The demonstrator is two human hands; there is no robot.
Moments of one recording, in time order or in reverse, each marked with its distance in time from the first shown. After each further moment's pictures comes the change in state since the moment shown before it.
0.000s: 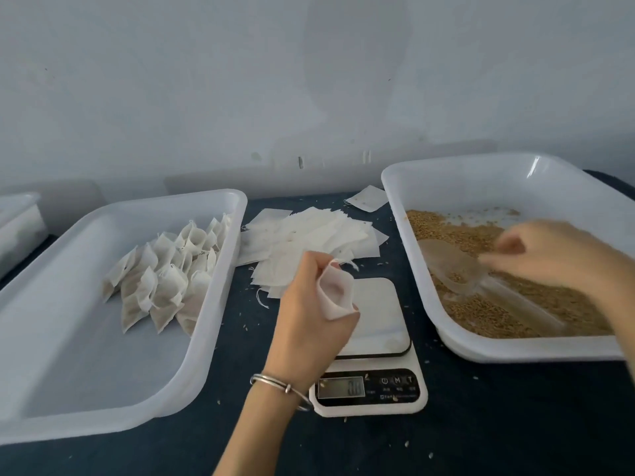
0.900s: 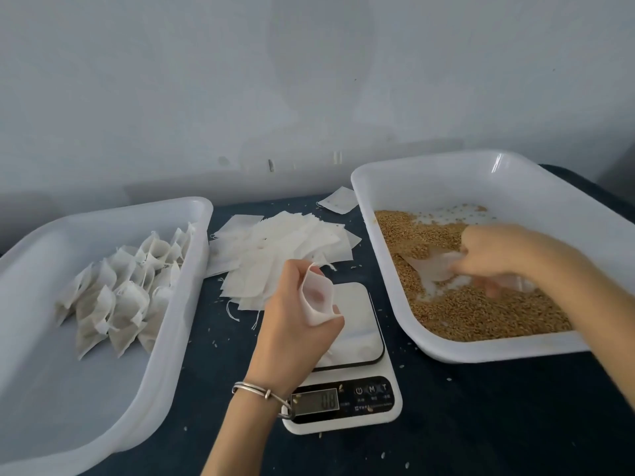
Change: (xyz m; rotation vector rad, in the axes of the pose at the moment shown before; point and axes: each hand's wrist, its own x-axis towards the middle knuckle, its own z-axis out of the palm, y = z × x) left_hand 0.011 -0.007 0.018 -0.076 -0.081 -0.007; right_hand 0.028 -0.002 0.006 0.055 -0.242 0.157
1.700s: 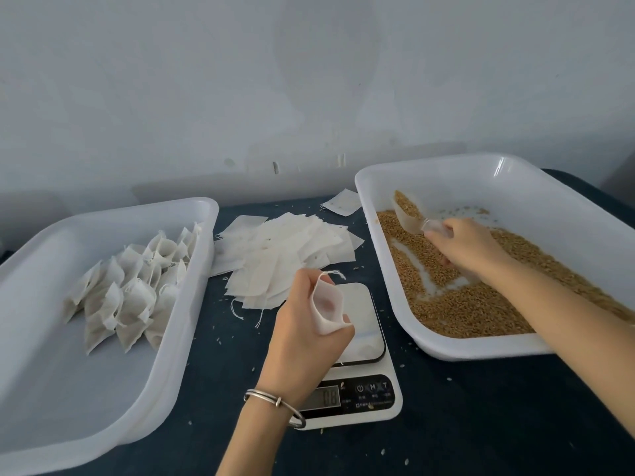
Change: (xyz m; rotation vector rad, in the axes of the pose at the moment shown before) left_hand -0.010 0.003 0.007 -0.001 -0.013 -0.057; right_hand 0.049 -0.001 0.031 0.402 0.393 -0.158
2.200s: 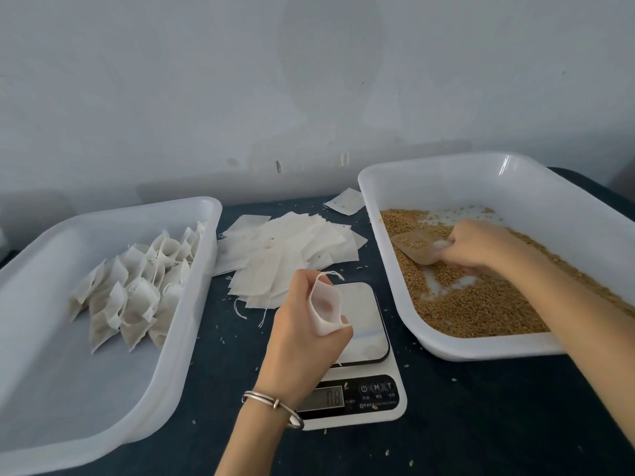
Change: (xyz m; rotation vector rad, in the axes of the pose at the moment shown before) left_hand 0.000 -0.004 -0.004 0.003 0.002 -0.010; right_hand 0.011 -0.001 -0.010 -0.367 -0.225 0.109
